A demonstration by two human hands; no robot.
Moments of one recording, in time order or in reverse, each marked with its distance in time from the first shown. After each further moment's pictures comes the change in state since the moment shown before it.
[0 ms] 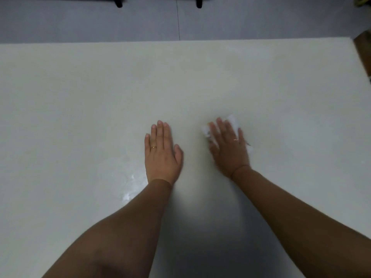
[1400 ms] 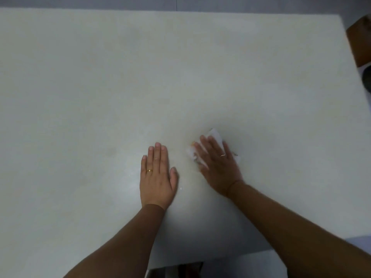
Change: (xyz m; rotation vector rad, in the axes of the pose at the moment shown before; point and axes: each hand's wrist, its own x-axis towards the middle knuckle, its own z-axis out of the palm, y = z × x) left_hand -0.167 0.020 0.021 0.002 -0.042 0.010; right_hand -0.146 0.005 0.014 -0.048 0.017 -0.249
